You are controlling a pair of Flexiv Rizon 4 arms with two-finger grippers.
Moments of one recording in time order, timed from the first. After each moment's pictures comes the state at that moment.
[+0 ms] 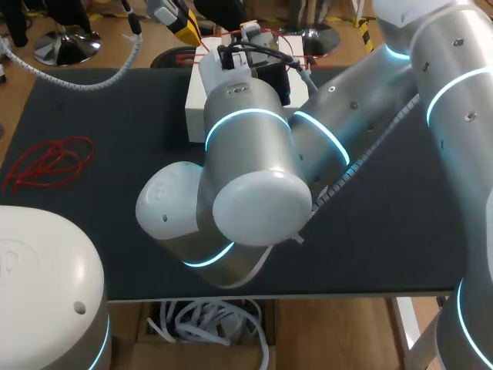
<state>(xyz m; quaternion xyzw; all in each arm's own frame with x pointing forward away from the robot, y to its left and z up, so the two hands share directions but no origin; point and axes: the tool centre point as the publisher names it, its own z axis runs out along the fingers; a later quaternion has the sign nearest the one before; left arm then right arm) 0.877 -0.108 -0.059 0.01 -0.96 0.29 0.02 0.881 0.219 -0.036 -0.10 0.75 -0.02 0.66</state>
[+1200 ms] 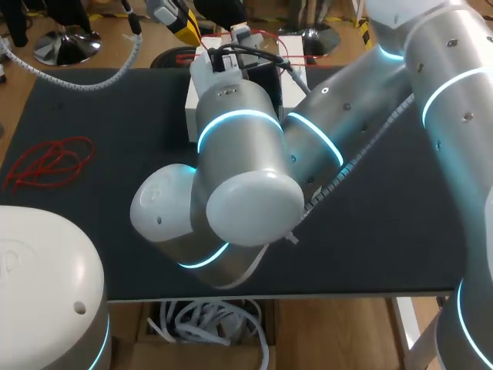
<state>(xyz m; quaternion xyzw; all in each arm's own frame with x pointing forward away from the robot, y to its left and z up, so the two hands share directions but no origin) 0.877 -0.108 -0.059 0.01 -0.96 0.29 0.02 0.884 0.235 -0.041 -0.12 0.74 -0.02 0.66</state>
